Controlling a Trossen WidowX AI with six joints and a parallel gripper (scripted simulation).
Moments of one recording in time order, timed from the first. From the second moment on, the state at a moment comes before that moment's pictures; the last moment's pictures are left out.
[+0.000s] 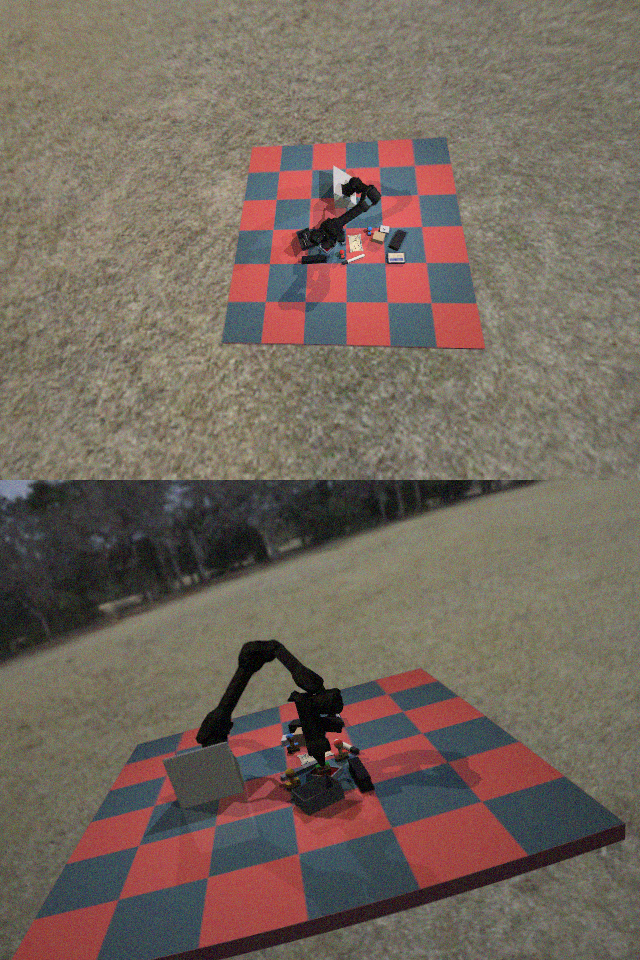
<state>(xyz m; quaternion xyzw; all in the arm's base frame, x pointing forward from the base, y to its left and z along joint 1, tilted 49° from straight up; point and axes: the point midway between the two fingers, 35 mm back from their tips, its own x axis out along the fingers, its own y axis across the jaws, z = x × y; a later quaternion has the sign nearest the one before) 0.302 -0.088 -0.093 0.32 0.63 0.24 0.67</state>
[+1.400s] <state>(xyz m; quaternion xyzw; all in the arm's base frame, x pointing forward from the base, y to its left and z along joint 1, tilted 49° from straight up) 0.302 -0.095 -0.085 0.32 0.63 0.25 0.66</state>
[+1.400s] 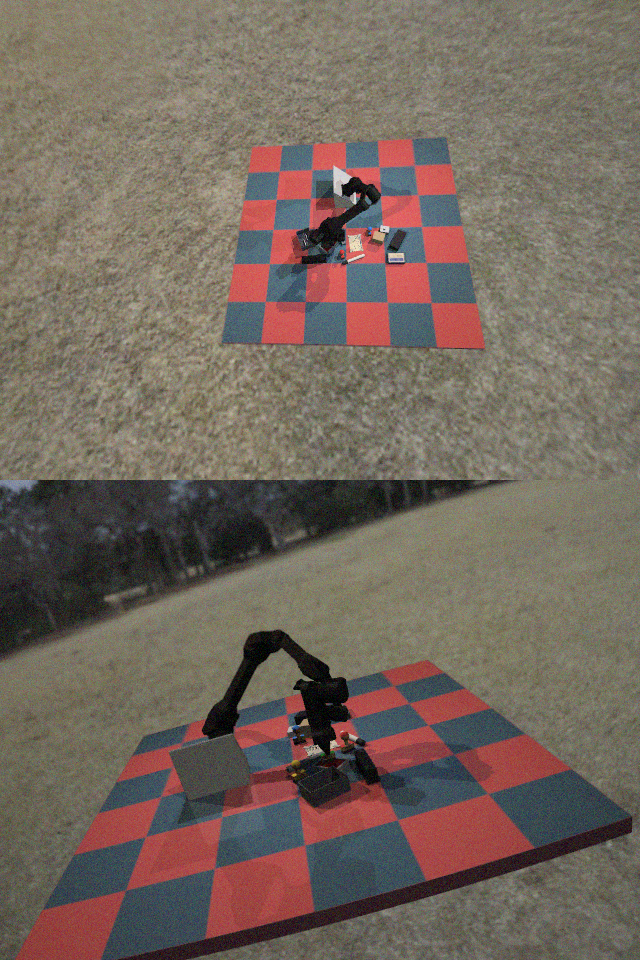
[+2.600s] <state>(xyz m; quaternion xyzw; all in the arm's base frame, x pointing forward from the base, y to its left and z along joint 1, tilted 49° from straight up) 0.306 -0.115 -0.030 0.30 0.62 0.26 0.68</state>
